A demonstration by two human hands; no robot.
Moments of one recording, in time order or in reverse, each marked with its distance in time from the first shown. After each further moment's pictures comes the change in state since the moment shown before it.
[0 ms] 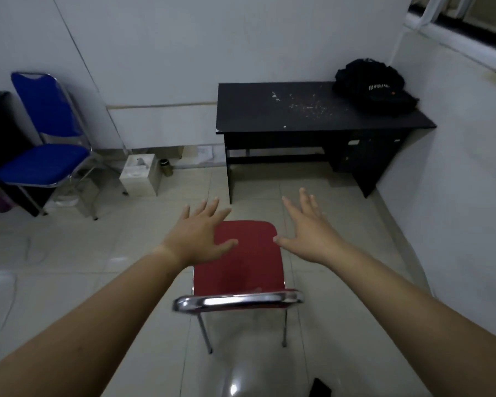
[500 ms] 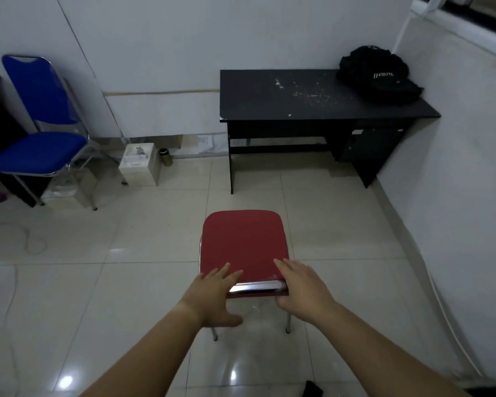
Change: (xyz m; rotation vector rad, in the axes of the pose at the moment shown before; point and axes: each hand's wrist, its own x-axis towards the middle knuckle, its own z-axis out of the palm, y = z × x) left_hand -0.067 -0.008 0.114 -0.064 -0.371 -0.005; right_hand -0.049 -0.010 0.130 -0.067 -0.195 -0.016
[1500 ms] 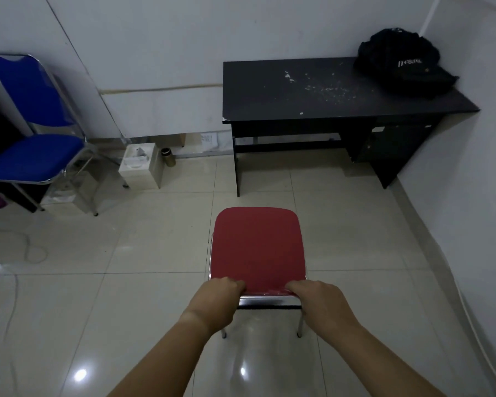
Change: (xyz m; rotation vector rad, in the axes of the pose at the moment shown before) left_hand 0.107 -0.020 -0.042 0.094 0.099 0.022; right_hand 0.095 0.044 -0.014 -0.043 0.164 -0.123
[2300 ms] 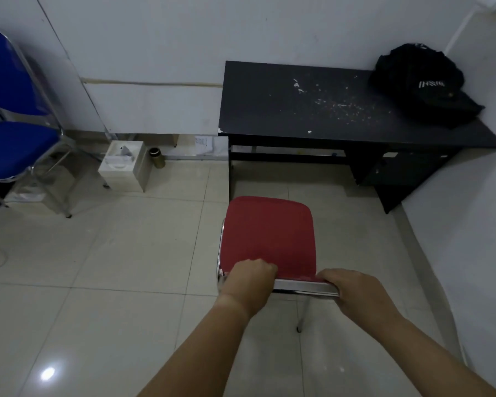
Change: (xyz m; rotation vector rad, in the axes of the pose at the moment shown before) left_hand 0.193 0.008 -0.065 -0.066 0.168 0.071; right_hand 0.148 0.125 -0.066 -0.068 0.051 -0.006
